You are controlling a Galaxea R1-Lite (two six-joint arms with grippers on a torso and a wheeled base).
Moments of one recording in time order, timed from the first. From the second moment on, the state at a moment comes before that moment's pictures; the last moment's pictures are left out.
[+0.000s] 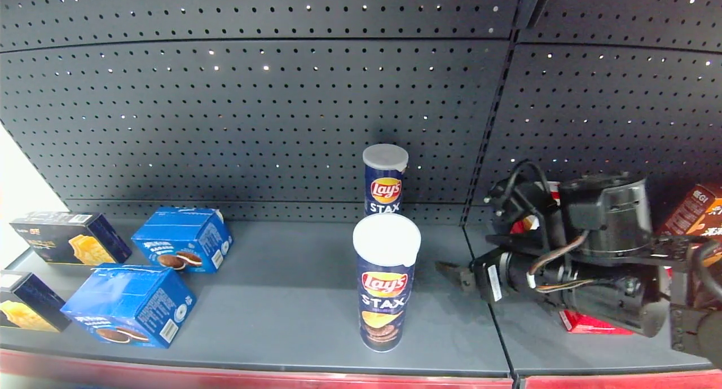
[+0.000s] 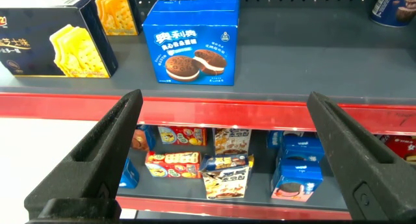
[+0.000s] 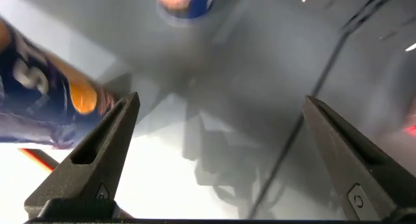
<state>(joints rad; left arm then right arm) 0.00 0.00 0.00 0.00 0.06 0.00 0.68 1.60 -0.81 -0.40 -0.18 0.00</state>
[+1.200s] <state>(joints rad) 0.00 0.00 0.00 0.00 0.06 0.00 0.32 0.69 -0.40 -0.27 0.00 -0.03</state>
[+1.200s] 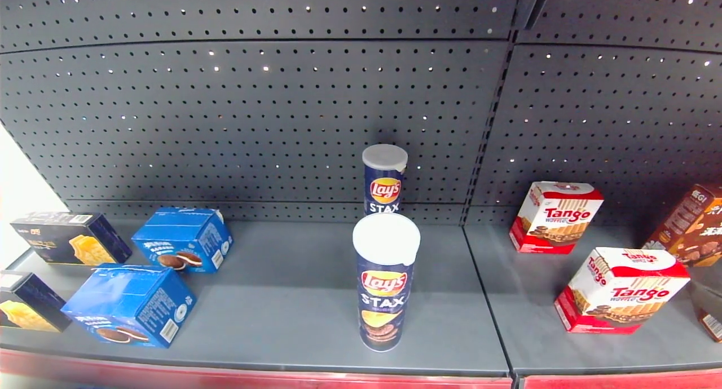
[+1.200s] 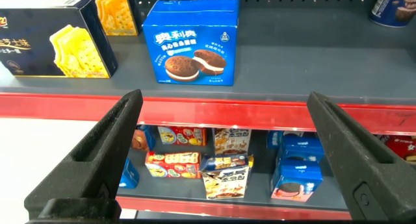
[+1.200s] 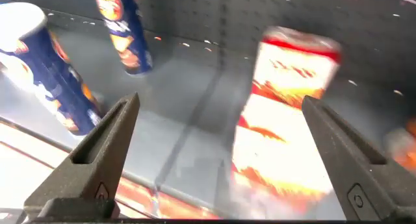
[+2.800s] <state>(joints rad) 0.00 0.00 0.00 0.00 0.06 0.00 0.00 0.00 0.00 0.00 -0.02 0.00</state>
